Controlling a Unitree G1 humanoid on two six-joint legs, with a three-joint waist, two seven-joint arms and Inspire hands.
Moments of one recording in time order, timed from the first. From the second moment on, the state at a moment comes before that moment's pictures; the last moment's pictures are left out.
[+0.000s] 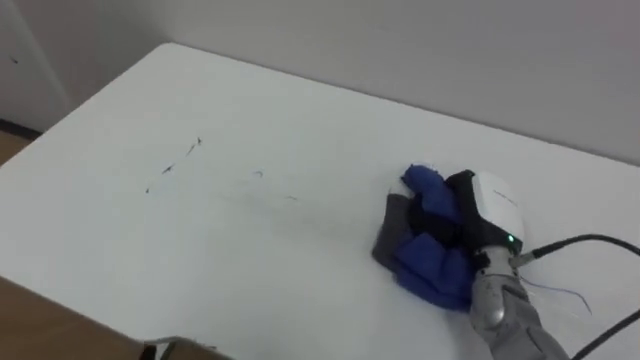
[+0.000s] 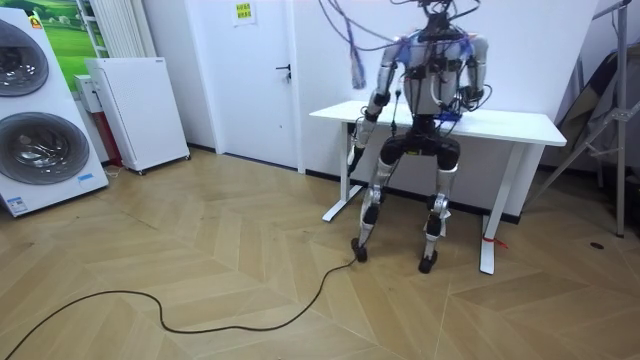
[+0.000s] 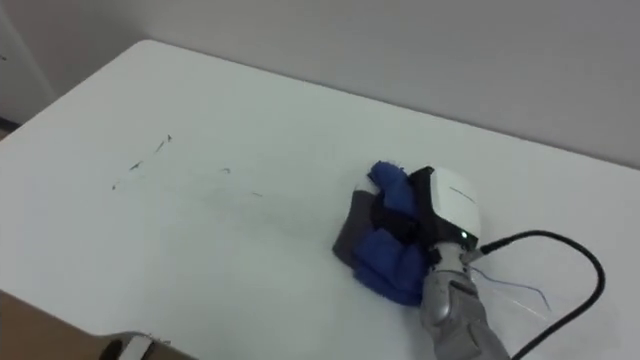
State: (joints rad) left arm 0.22 0.24 0.11 1.03 0.03 0.07 0.02; right arm -0.14 -0.25 0.13 0.64 -0.72 -0.11 -0.43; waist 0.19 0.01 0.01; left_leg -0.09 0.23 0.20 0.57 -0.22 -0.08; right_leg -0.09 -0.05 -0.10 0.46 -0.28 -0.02
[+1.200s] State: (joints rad) left arm 0.18 0.21 0.05 1.06 0.03 0.11 0.03; right arm -0.19 -0.21 0.36 0.46 -0.87 0.06 -0.28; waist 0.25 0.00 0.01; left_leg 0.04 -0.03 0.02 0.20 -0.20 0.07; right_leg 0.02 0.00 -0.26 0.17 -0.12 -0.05
